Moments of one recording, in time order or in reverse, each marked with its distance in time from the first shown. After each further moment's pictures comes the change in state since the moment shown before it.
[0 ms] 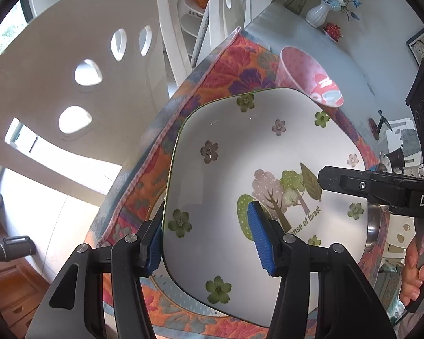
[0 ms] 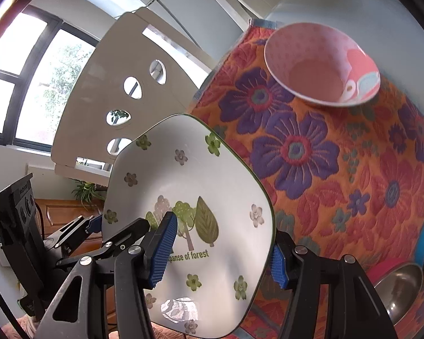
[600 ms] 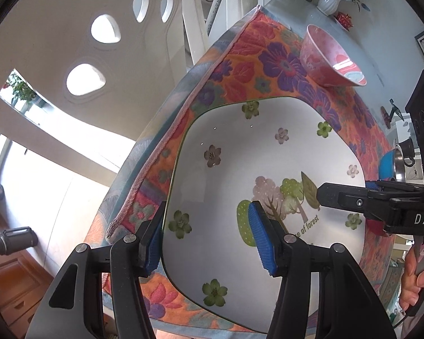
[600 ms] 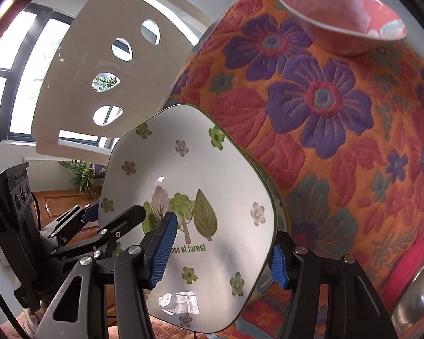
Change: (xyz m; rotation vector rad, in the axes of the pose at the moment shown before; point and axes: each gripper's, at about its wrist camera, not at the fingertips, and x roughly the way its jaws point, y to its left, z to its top) left arm 0.026 0.036 -0.026 -0.009 0.062 0.012; right arm 0.066 0.008 -0.021 0.035 0.098 0.004
